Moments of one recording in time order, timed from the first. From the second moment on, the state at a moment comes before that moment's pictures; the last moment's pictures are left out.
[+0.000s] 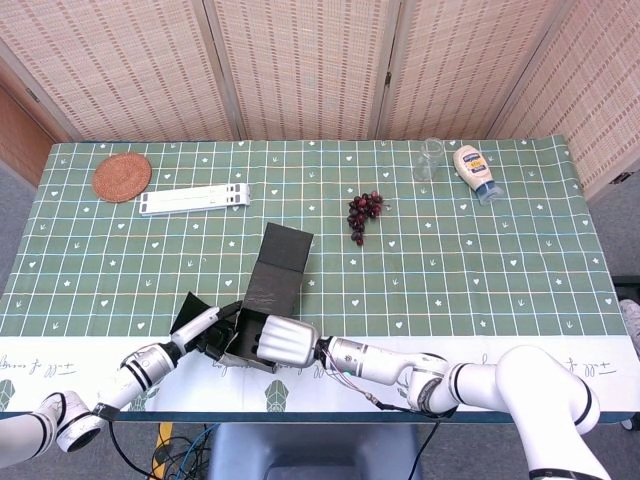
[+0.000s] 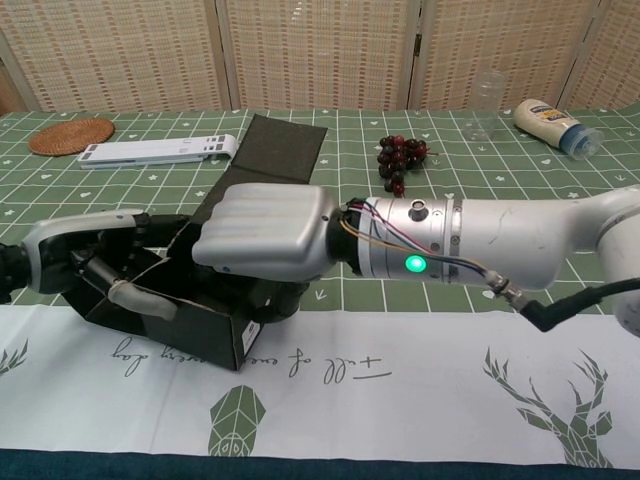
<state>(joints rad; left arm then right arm) -0.75 -1.48 0.14 -1.23 1.66 0.98 -1.27 1.14 -1.75 0.01 -1.19 -1.78 0.89 -0.16</state>
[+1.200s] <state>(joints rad) -0.72 -1.47 0.10 -1.30 1.58 0.98 -1.13 1.07 -1.67 0.03 -1.29 -1.70 0.91 -0.26</state>
